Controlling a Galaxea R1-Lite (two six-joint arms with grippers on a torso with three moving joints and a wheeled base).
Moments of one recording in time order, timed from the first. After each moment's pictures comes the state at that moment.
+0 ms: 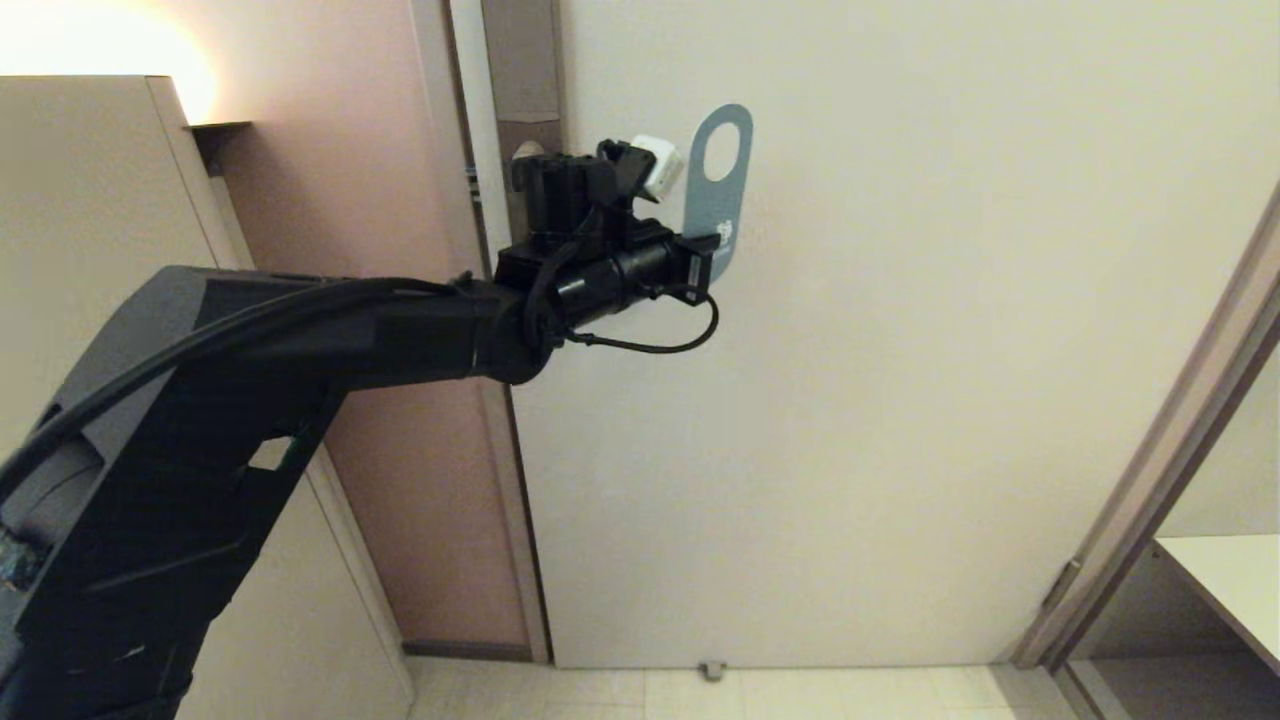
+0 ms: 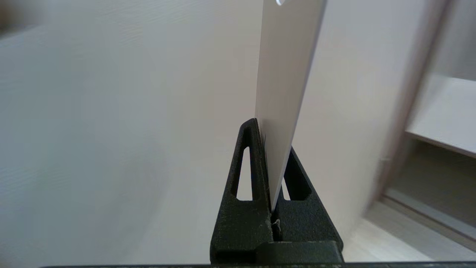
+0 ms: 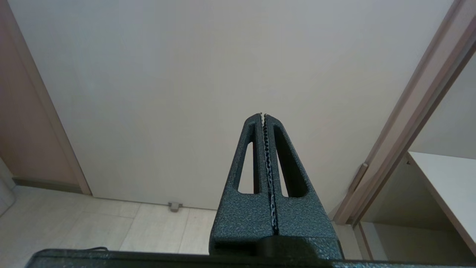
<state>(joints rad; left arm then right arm) -0.59 2.29 -1.90 -0.41 -0.25 0.08 -0.01 0.00 0.00 0.01 0.02 -0.05</state>
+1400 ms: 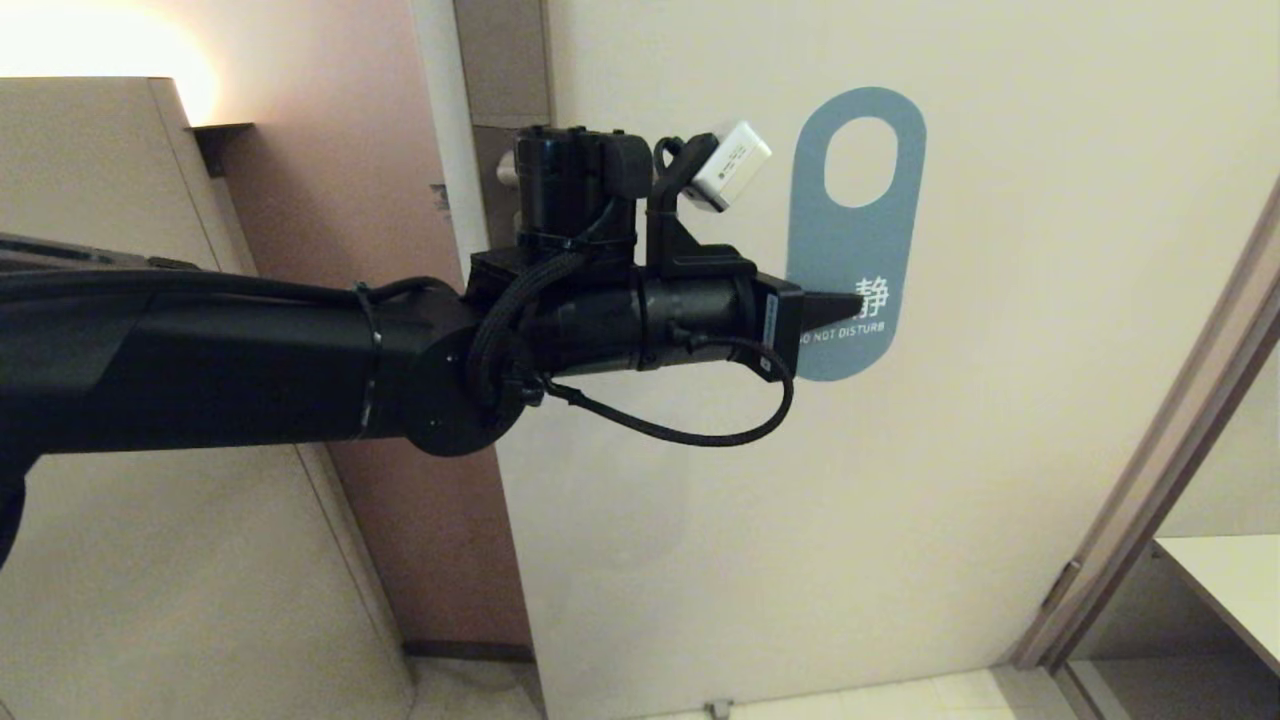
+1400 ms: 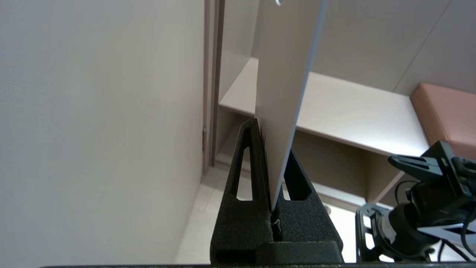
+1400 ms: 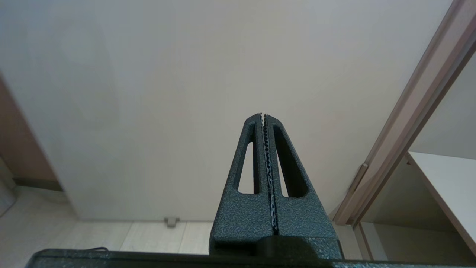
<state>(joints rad) -0.77 2.00 -1.51 -0.41 -0.56 -0.13 -0.01 0.00 0.00 0.01 0.02 -0.05</state>
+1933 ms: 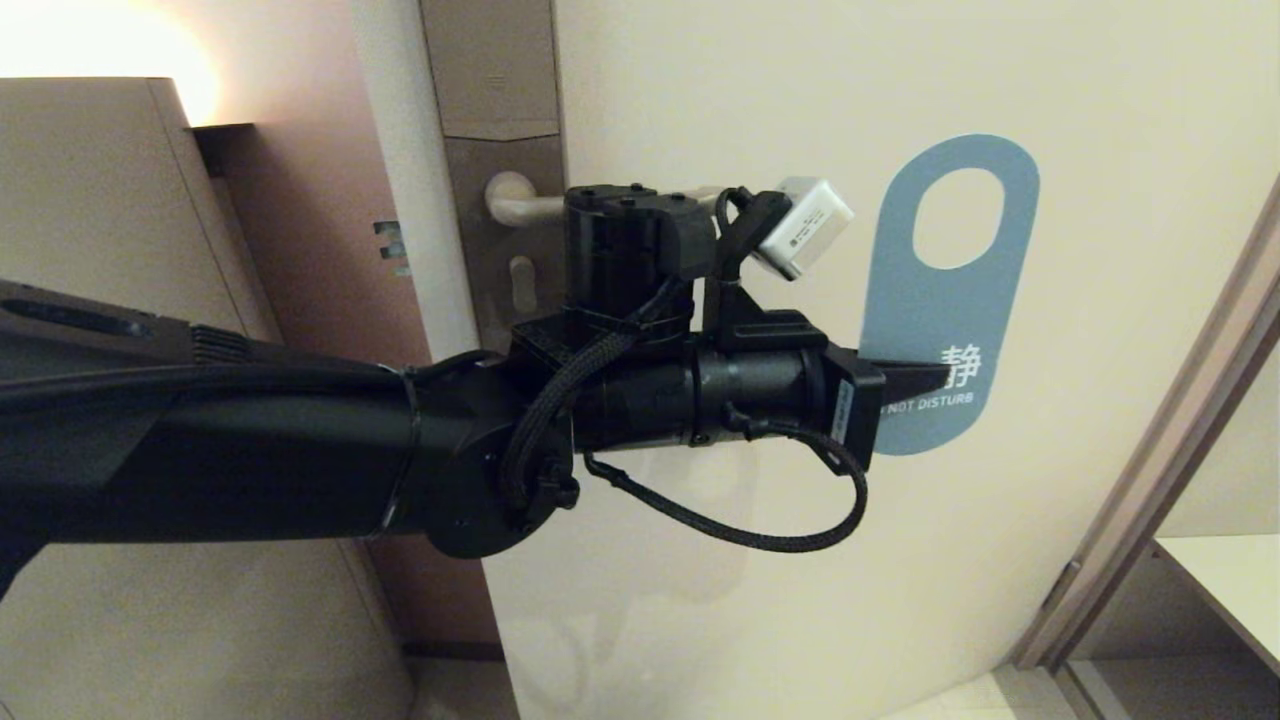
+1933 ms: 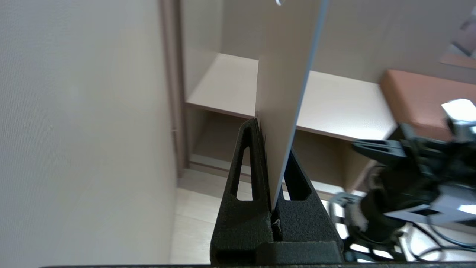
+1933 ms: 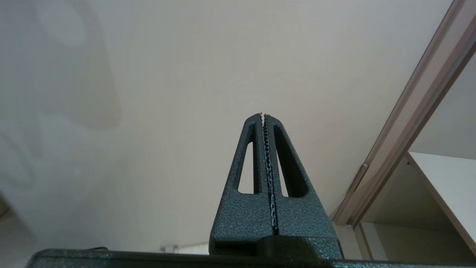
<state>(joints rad) -0.89 1.98 -1.38 -0.55 -0.55 -0.13 -0.01 0.00 0.00 0.01 0.02 -0.05</state>
